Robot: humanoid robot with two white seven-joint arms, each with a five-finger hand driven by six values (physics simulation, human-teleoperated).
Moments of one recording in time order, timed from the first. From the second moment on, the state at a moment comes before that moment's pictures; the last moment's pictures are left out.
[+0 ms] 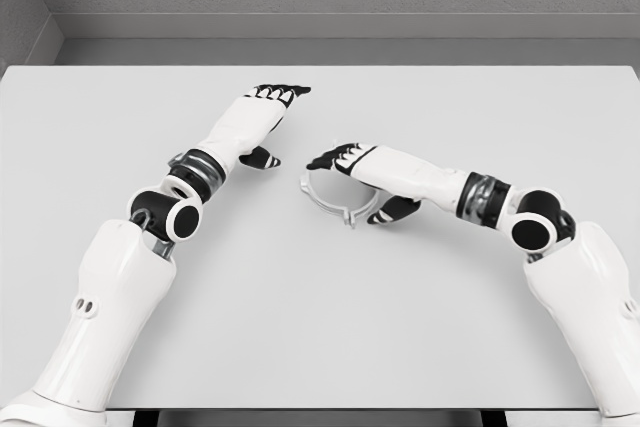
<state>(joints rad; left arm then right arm) -0.42 0.11 -0.33 -1.38 -0.93 -0.10 -0.28 -0.40 -0.30 0.34 -1.39 0.51 -0.59 0.61</state>
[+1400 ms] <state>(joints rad) -0.42 0.11 -0.33 -1.38 -0.93 -0.10 -0.27 -0.42 -0.26 0.36 -1.35 0.52 -0.58 0.61</state>
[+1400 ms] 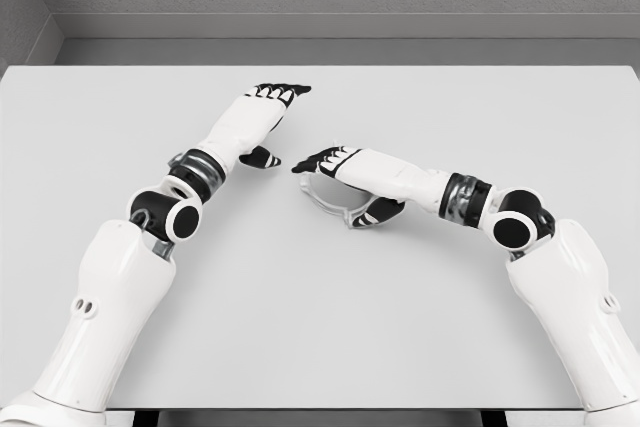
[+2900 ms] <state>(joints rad) -0.27 0.61 -0.01 -1.46 -0.75 -0.61 -0.28 -0.51 -0.59 0.35 -1.39 0.52 -0.58 0.50</state>
